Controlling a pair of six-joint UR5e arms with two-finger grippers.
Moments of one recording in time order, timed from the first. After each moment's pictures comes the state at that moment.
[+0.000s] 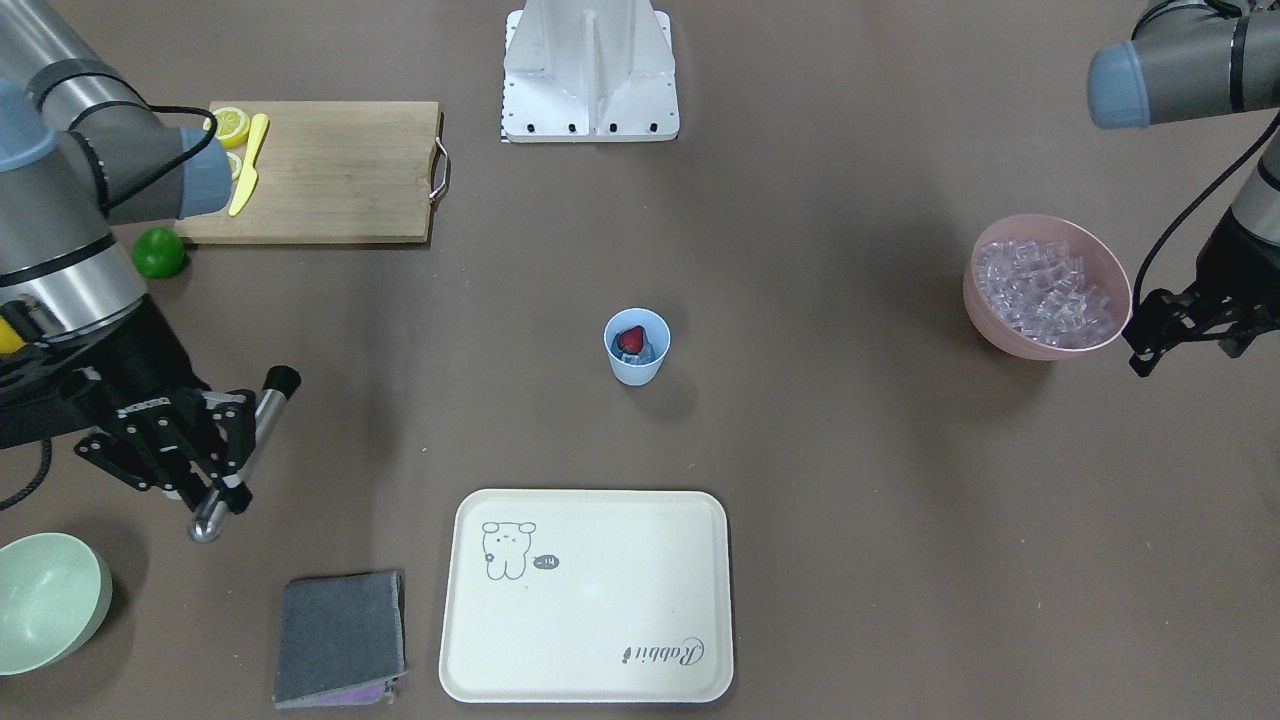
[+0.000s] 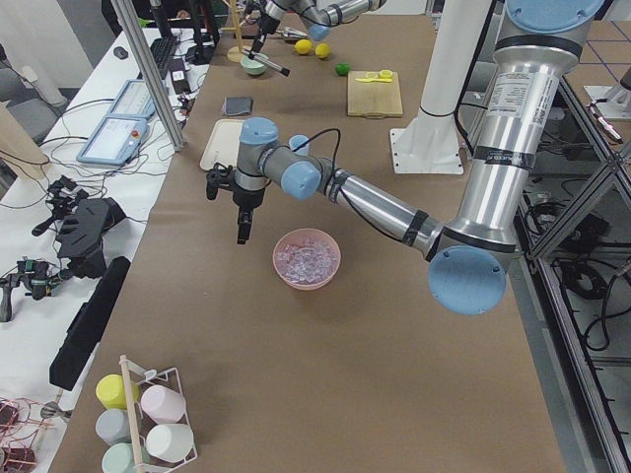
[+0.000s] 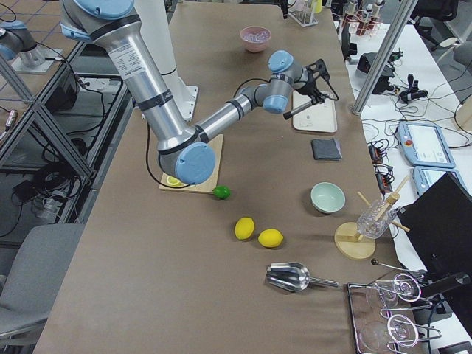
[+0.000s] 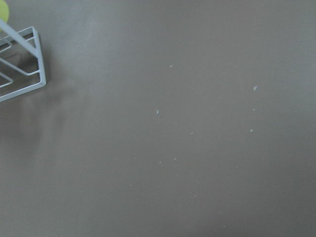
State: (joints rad) left arm -1.17 -1.77 -1.82 -1.69 -2.00 -0.76; right arm 1.02 -1.16 1.60 -0.97 1.93 0.95
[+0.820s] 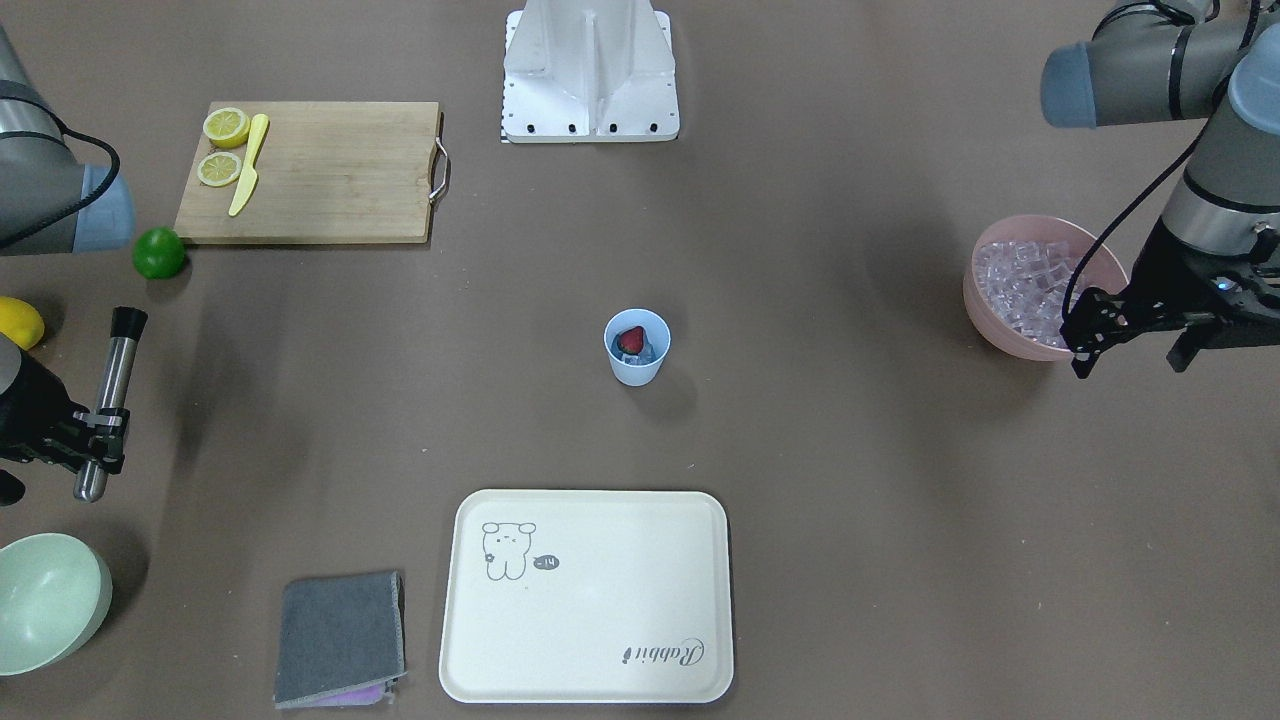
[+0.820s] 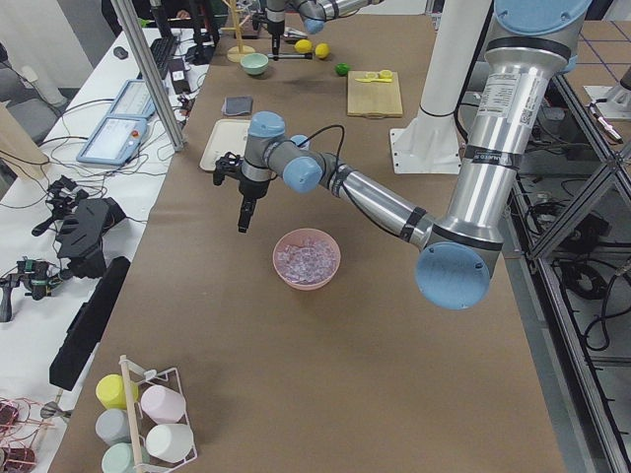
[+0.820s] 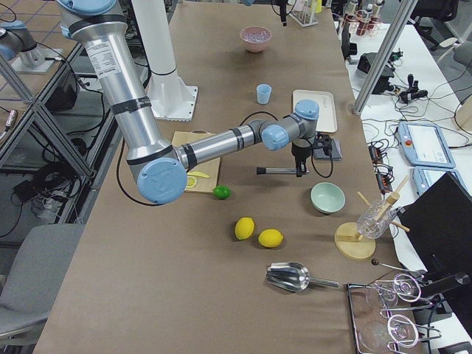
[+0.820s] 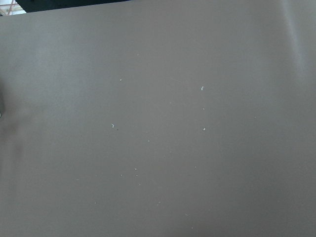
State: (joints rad) left arm -1.08 -1.80 -1.83 -1.71 -1.94 -0.68; right arm 1.08 -1.23 1.50 -1.40 2.12 0.60
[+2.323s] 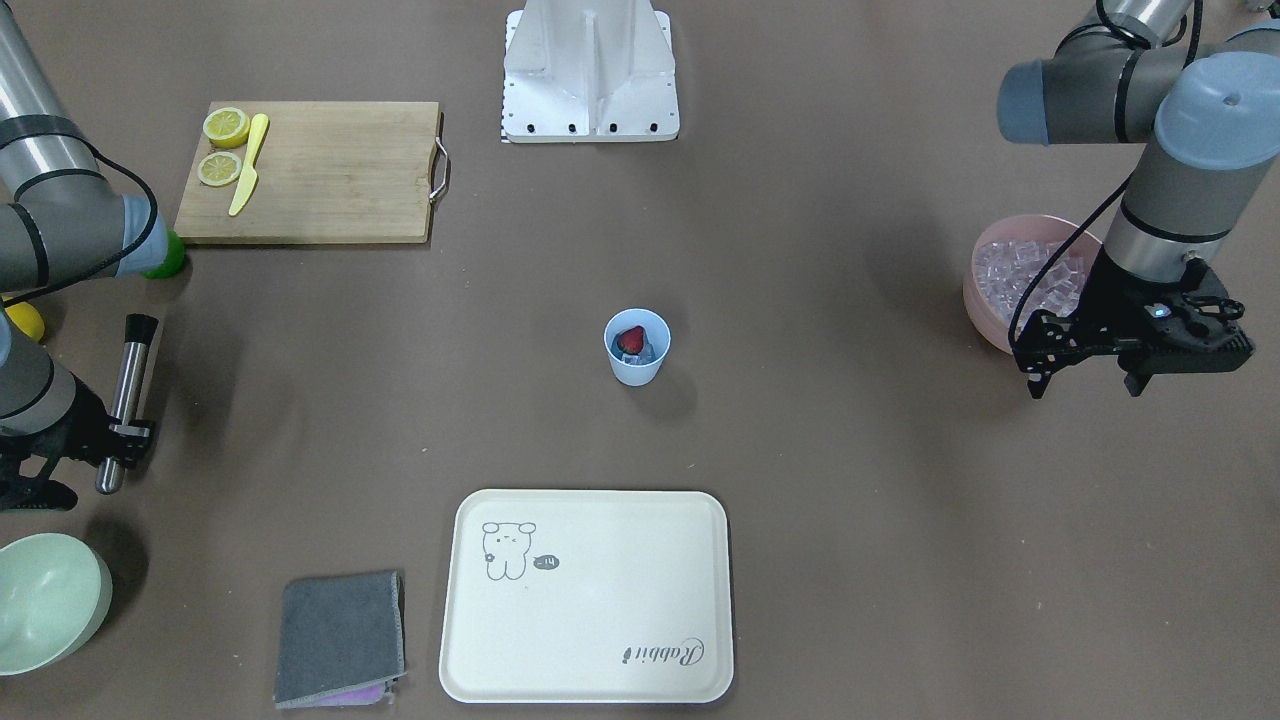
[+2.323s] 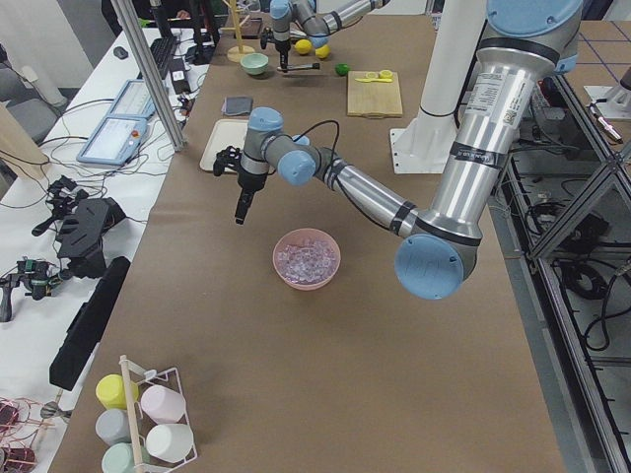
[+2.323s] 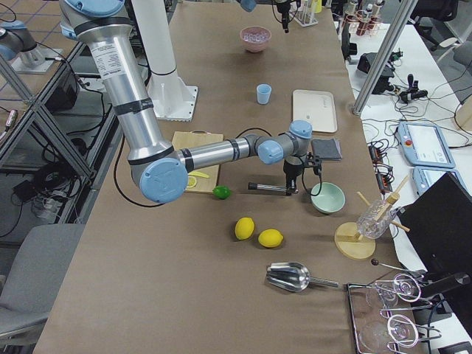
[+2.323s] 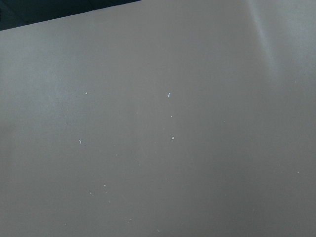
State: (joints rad) left arm -1.03 -1.87 -1.78 -1.71 -1.89 -0.68; right arm 1.01 -1.23 1.41 -1.38 2.05 0.66
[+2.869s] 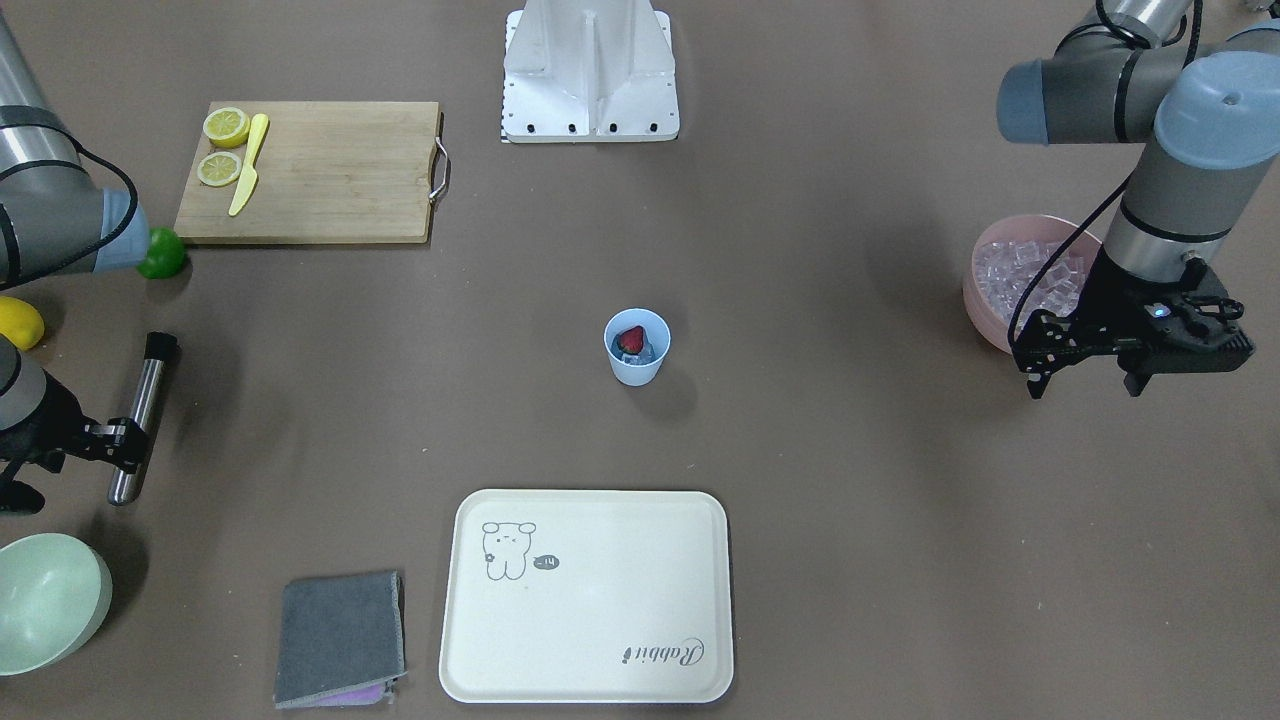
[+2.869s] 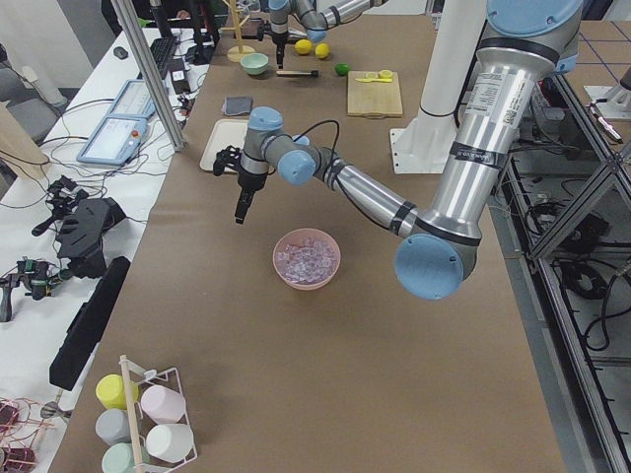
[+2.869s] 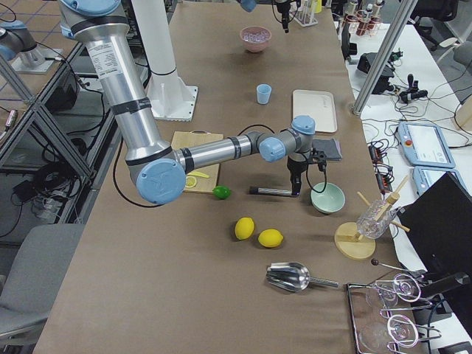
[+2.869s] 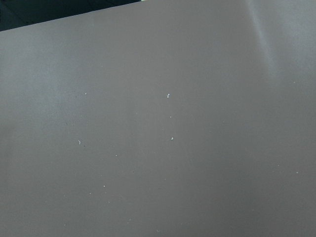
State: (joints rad) left arm -1.03 -1.87 -1.78 -1.71 -1.89 -0.68; right arm 1.05 -1.23 1.44 -1.38 2.06 0.66
